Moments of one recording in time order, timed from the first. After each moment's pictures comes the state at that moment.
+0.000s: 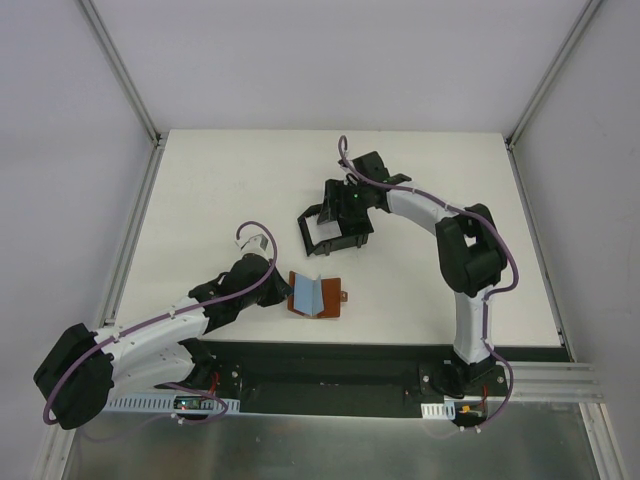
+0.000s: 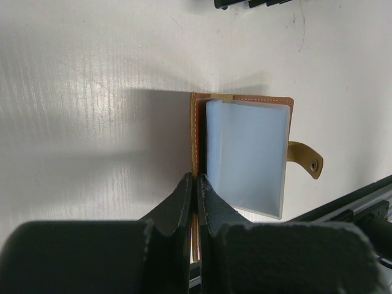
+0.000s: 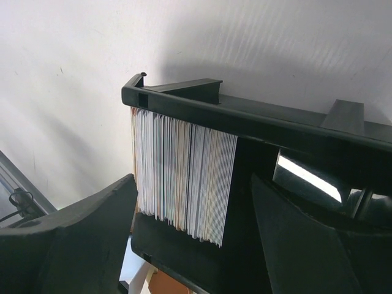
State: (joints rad) left arm -0.77 0.98 0.39 -0.13 -0.09 -0.94; right arm 0.52 2.04 1.52 -0.40 -0.42 0.42
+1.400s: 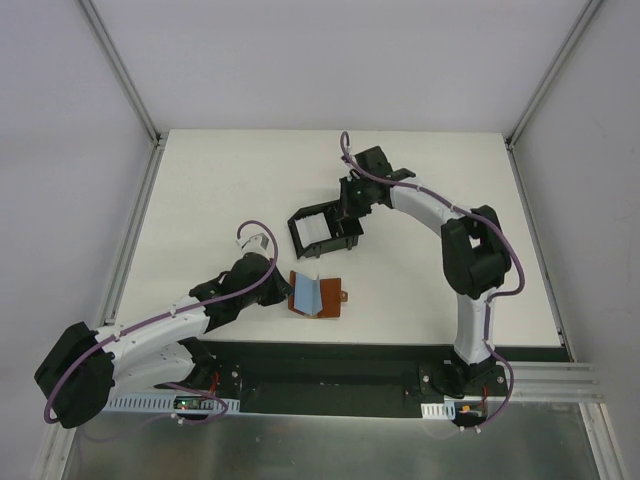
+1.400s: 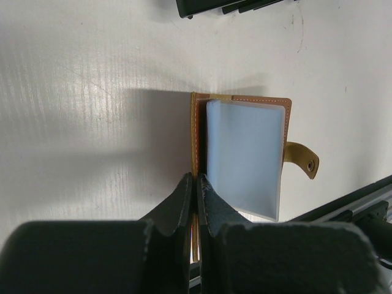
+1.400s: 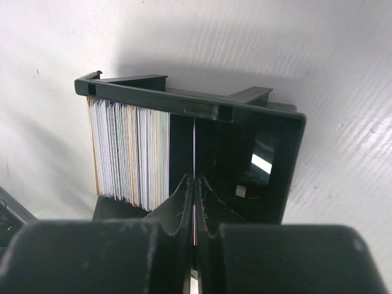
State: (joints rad) left arm -0.77 0.99 0.40 -0.13 -0.09 -0.94; right arm 0.51 2.02 1.55 -0.47 -0.34 0.36
